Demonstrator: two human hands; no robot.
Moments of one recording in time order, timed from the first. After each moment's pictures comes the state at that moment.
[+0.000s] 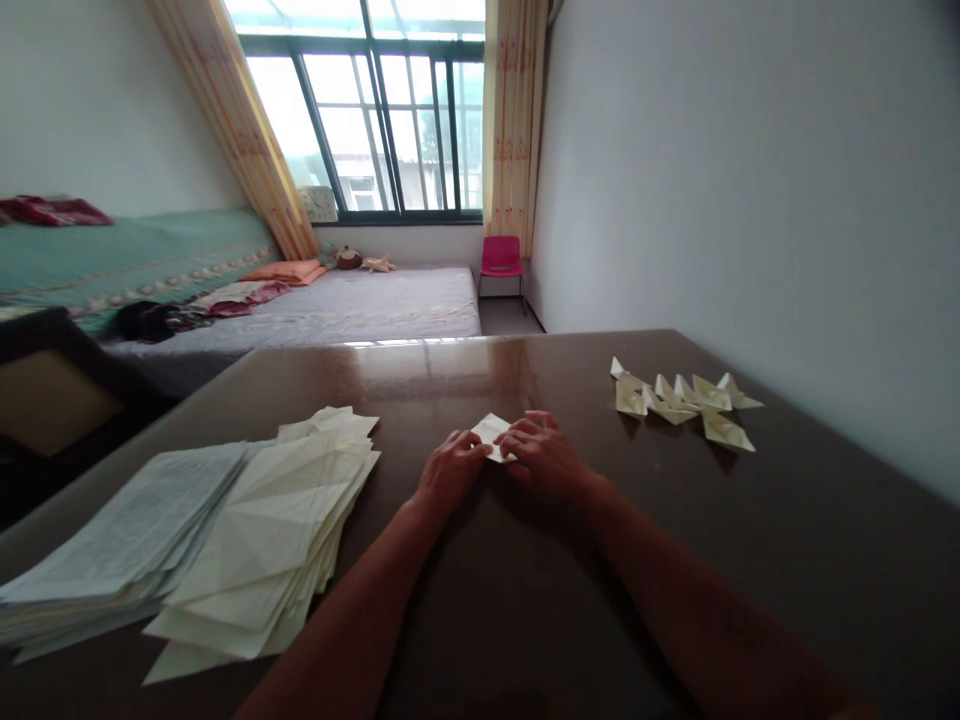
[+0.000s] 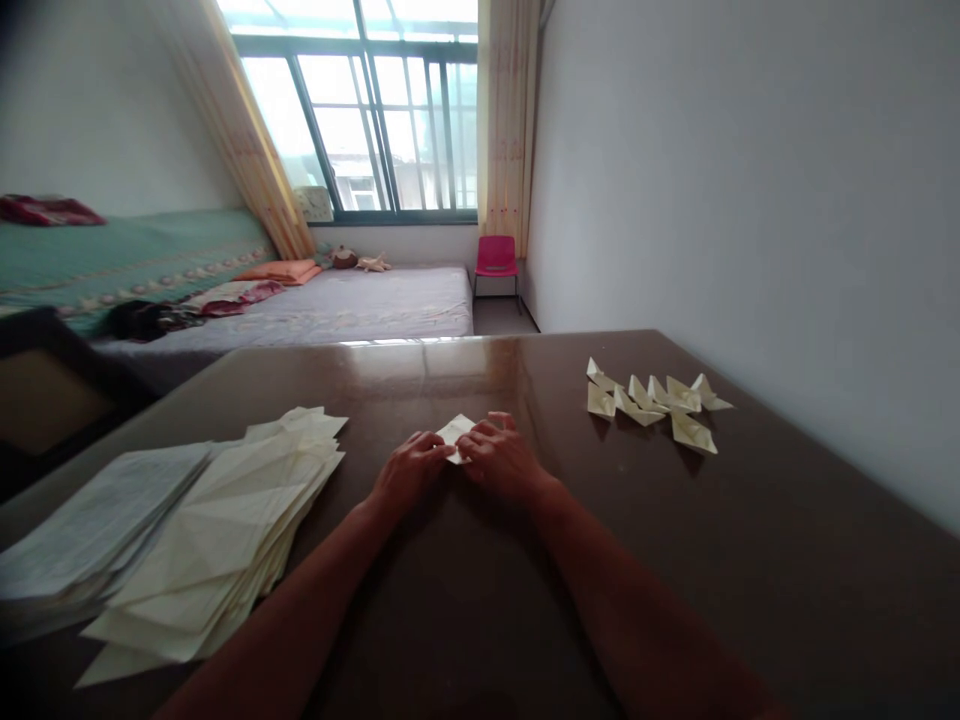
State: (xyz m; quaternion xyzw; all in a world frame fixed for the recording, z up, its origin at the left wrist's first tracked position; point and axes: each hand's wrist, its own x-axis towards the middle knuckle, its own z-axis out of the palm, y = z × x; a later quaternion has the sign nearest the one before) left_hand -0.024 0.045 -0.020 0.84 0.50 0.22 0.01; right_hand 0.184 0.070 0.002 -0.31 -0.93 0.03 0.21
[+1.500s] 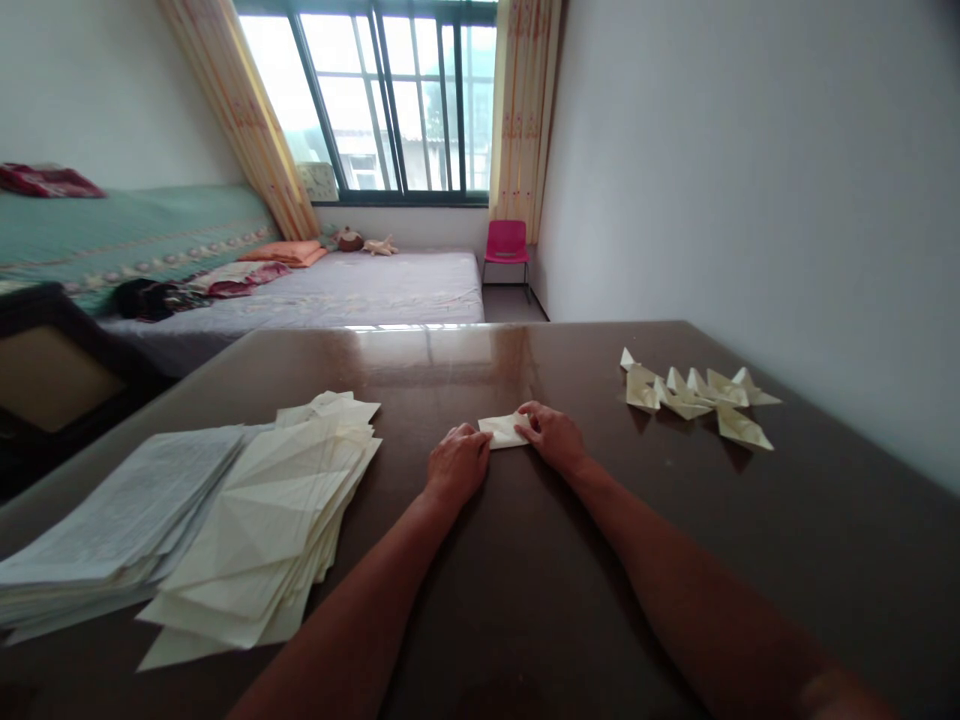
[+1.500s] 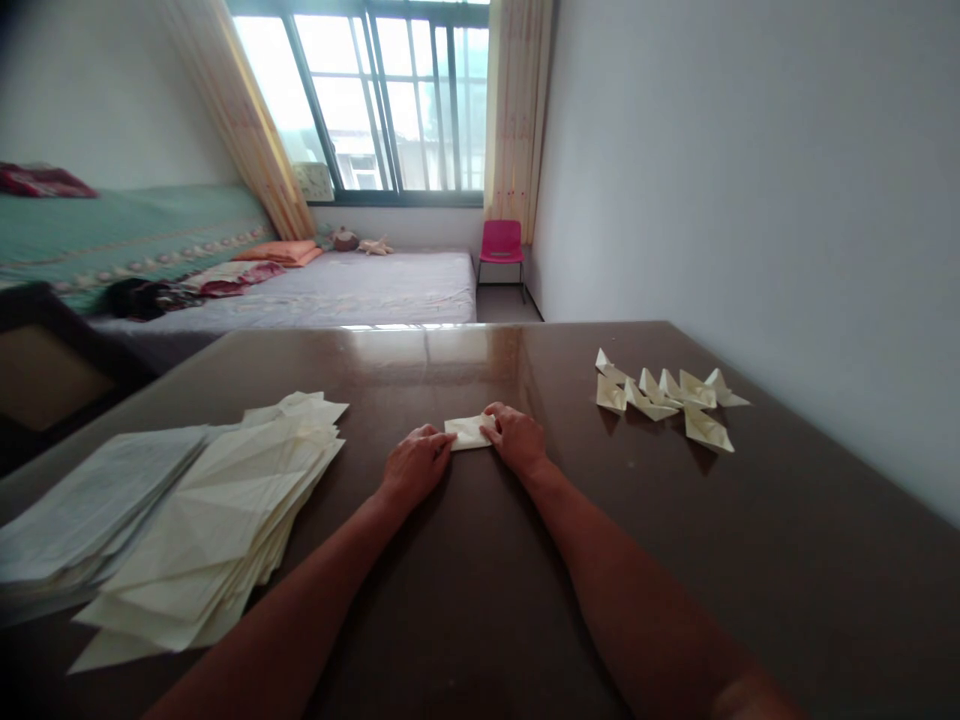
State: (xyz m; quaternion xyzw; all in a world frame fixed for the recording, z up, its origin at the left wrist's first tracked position) left_hand -0.005 0.041 -0.026 0.75 0.64 0.16 0.02; right_hand 0.178 0.108 -0.042 -0.57 -0.78 0.10 0.23
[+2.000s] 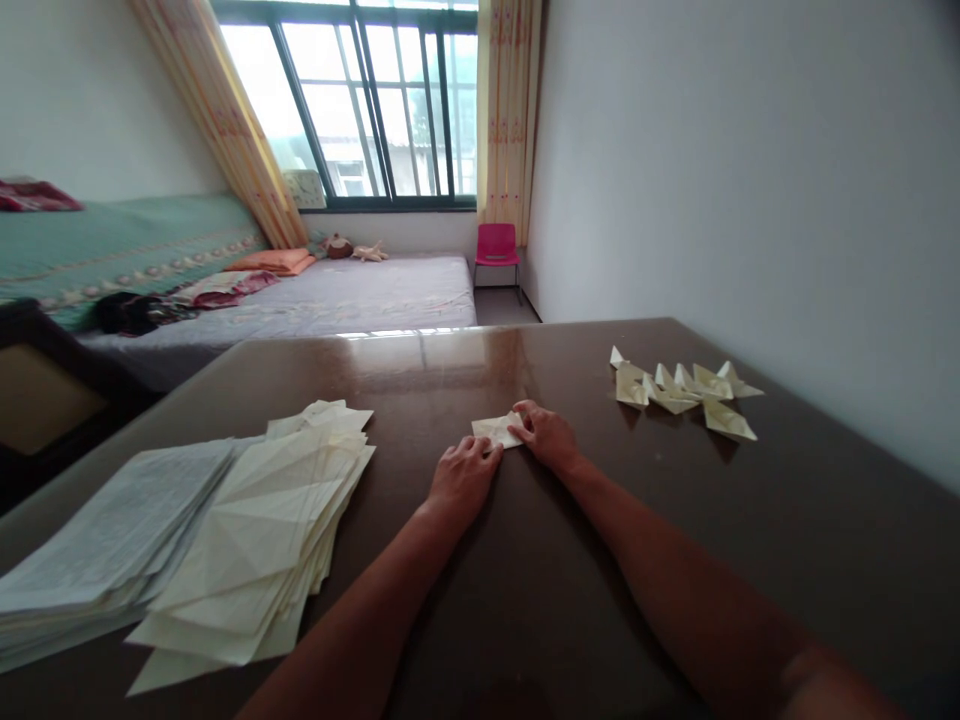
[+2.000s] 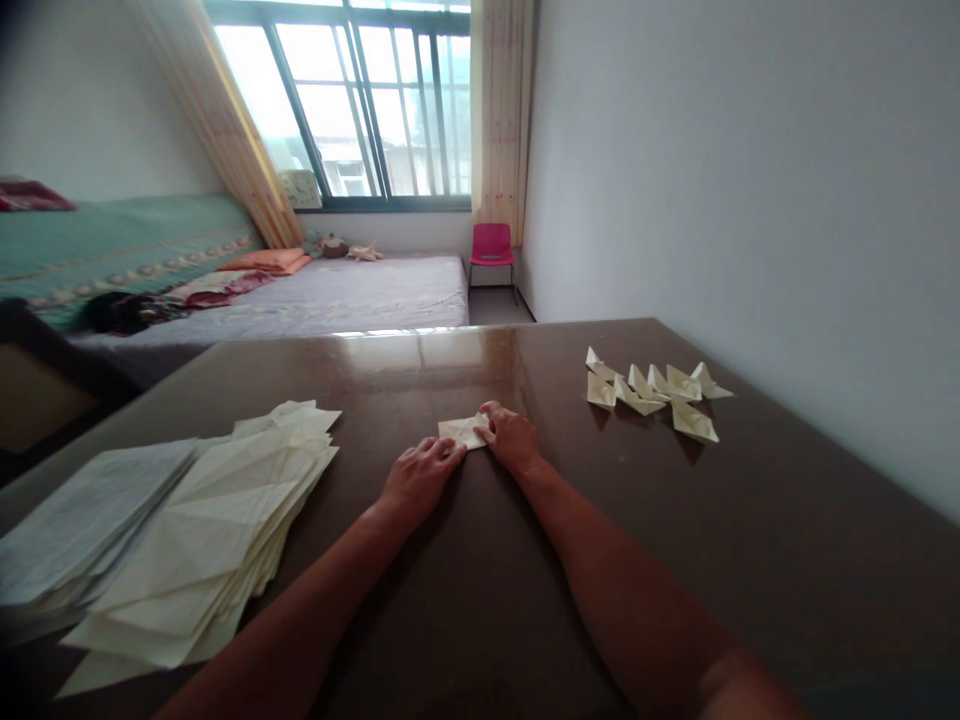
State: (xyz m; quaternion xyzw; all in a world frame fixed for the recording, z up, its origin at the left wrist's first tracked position) left_hand 0.004 0.030 -0.019 0.83 0.55 0.07 -0.03; right_hand 0.177 0.106 -0.034 -0.59 -0.77 0.11 0.20
